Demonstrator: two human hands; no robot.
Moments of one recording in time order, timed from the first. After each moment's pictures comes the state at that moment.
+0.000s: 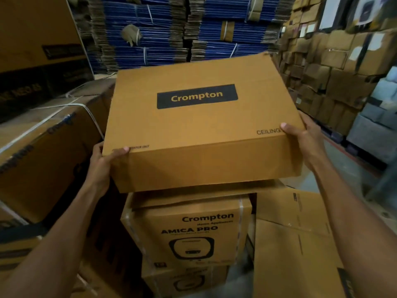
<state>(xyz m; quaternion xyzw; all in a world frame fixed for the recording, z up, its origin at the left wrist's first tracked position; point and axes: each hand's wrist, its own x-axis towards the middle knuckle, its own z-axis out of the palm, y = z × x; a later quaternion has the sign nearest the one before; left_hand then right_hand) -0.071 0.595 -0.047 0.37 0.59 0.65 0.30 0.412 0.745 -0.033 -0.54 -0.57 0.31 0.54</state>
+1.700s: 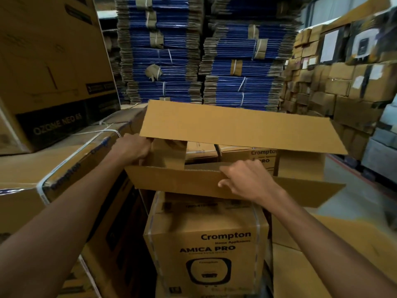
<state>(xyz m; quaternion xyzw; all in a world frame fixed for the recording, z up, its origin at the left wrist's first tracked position) -0.051 0.585 0.093 0.54 0.84 0.07 -0.02 0.249 0.595 0.024 -0.39 -0.90 -0.16 0.11</state>
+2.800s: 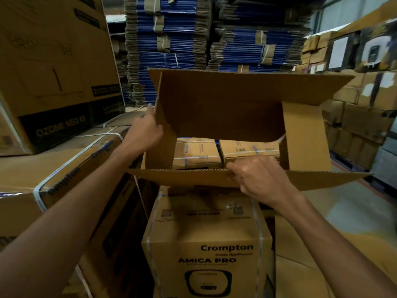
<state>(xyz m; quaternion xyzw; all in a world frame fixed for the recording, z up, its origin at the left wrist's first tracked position) -0.009 0.584 0.134 0.59 0.73 0.34 0.01 0.269 0.621 0.034 -0.25 -0.88 -0.23 0.32</state>
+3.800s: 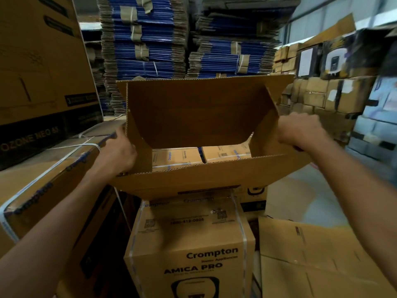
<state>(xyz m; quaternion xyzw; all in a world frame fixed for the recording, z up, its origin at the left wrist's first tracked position) -0.004 0.566 0.119 0.55 0.77 0.33 0.02 0.365 0.688 0.134 -0.69 -0.69 -0.21 0.04</state>
